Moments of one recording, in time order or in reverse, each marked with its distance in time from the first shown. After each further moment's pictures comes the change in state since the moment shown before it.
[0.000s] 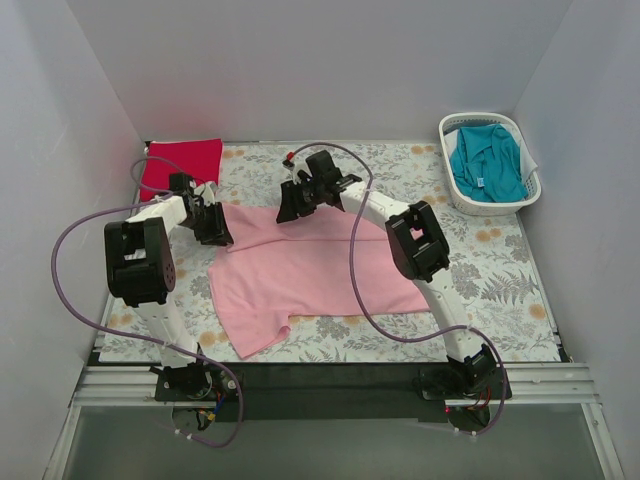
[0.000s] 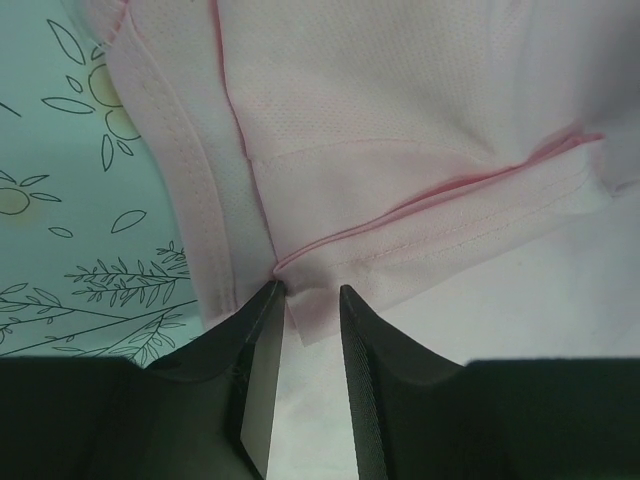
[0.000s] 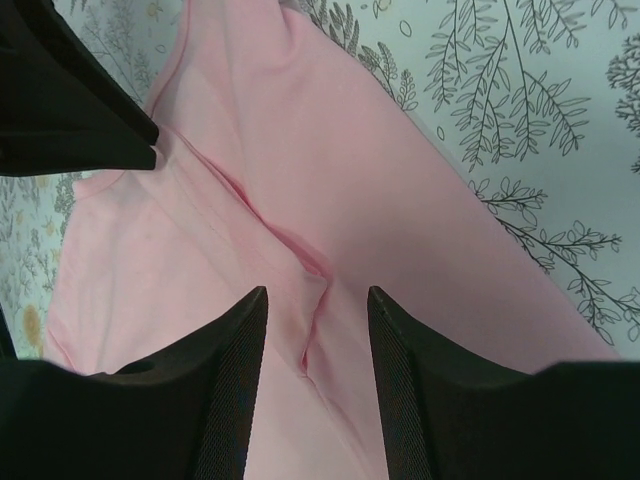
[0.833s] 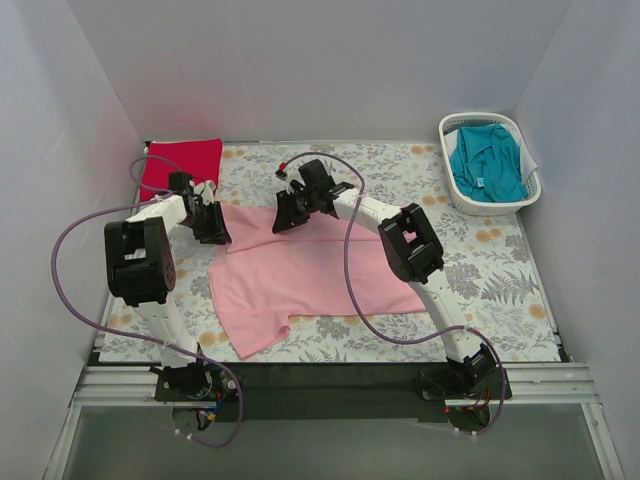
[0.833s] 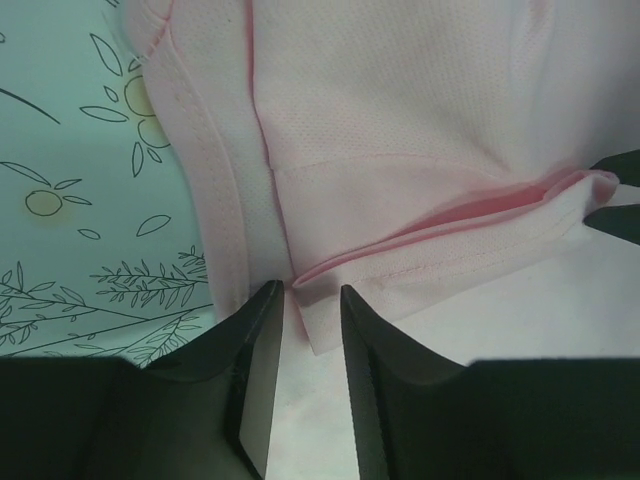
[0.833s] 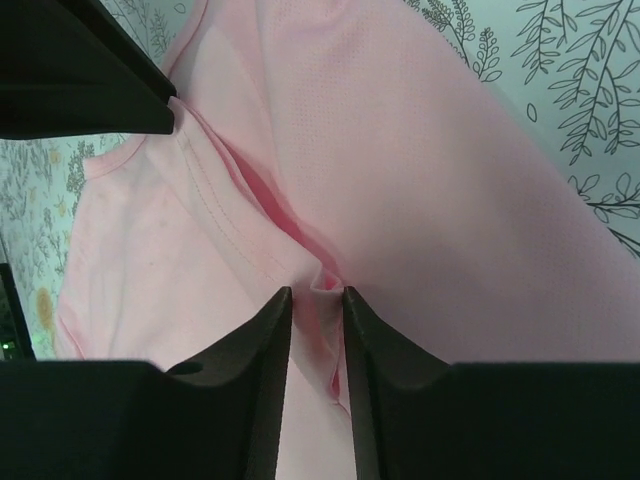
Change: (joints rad) left arm 0.000 0.002 0.010 0.004 -0.040 -0.015; right arm 0.037 0.039 -0.013 0.024 -0.035 0.017
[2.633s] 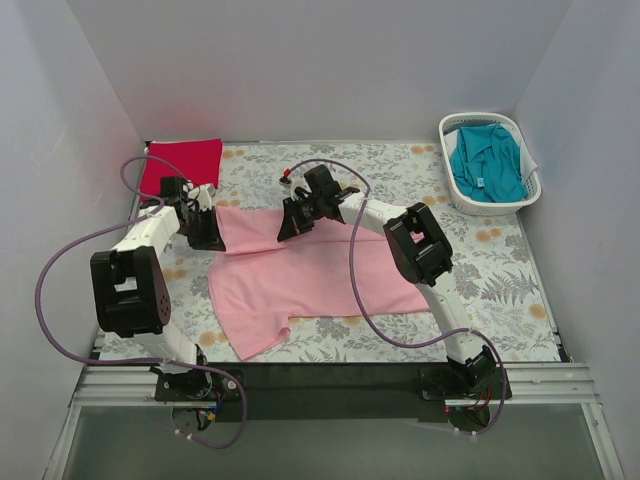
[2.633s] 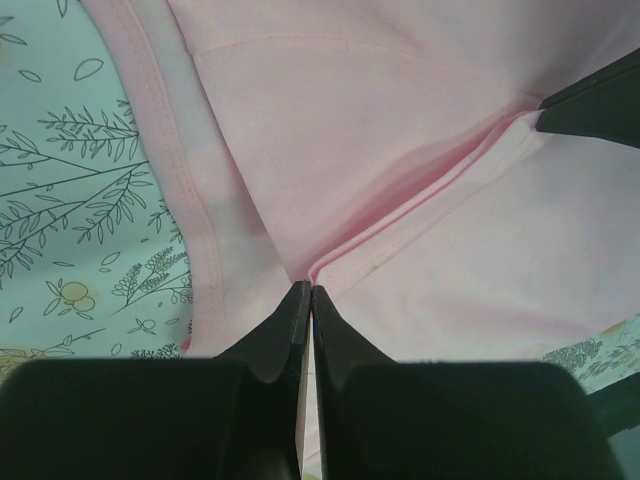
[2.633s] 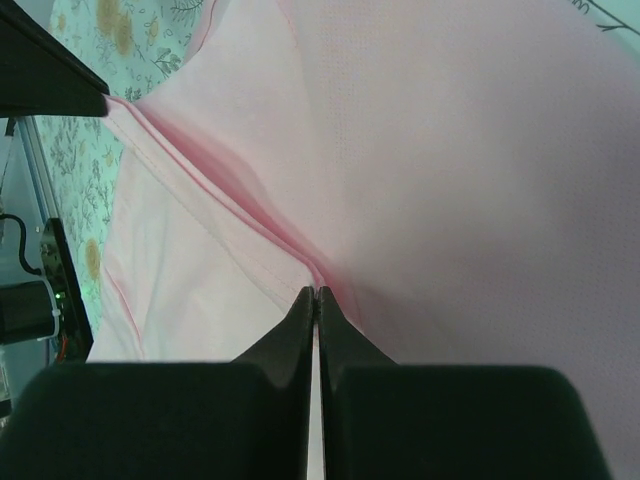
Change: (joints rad) left arm 0.000 -0.246 -0.115 -0.111 0.036 0.101; right arm 0.001 -0.096 -0.176 0.050 -0.092 0.035
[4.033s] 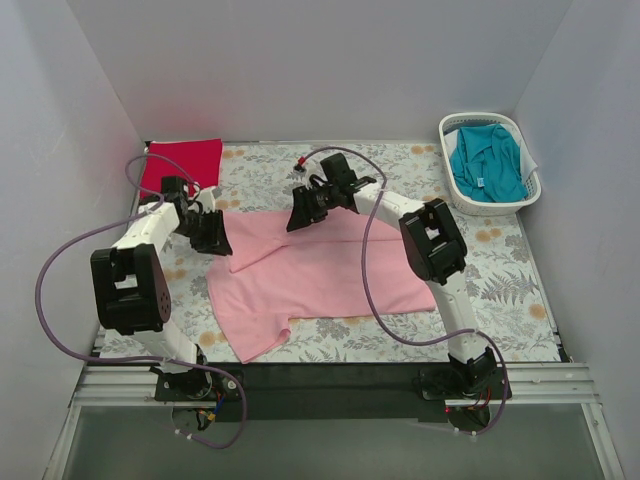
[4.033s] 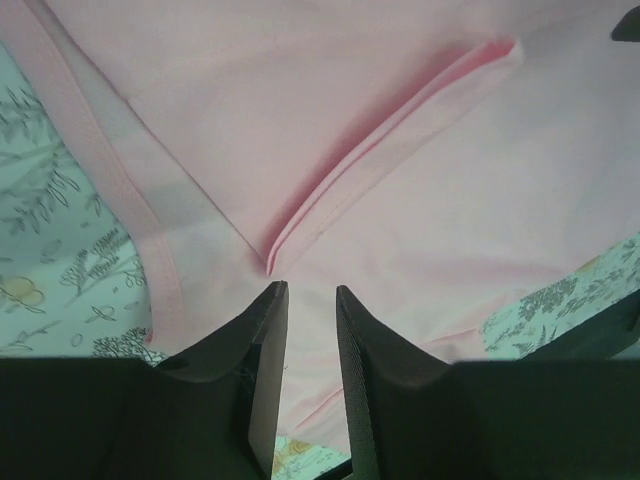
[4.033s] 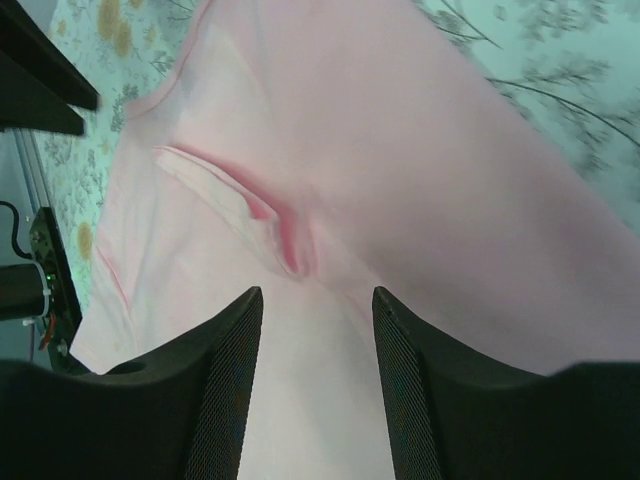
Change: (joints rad) left arm 0.000 0.017 0.029 -0.129 0.094 0.088; right arm -0.070 -0.075 -0.027 -0.048 -0.031 -0.084
